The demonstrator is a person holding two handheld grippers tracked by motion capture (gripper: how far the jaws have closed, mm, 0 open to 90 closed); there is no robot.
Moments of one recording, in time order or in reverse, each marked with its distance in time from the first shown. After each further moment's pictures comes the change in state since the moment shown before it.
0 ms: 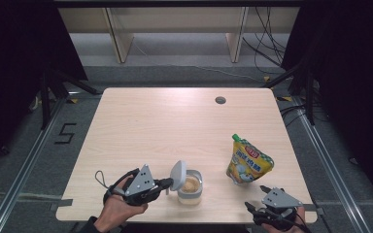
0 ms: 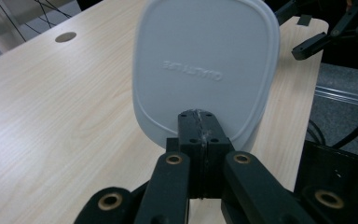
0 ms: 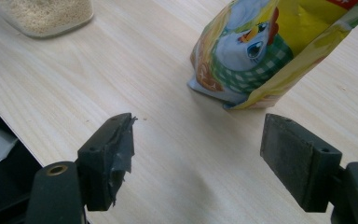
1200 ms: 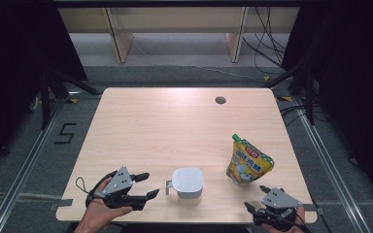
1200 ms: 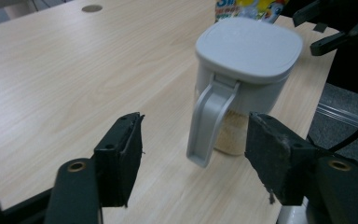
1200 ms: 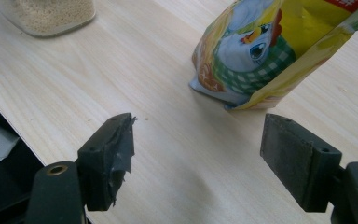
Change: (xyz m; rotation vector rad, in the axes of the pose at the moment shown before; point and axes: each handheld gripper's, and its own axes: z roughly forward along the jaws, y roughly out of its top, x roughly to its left) left arm 0.022 -0.040 -0.033 -0.008 0.031 -0.162; right arm -0.001 0.001 0.000 -0.003 0.002 -0.025
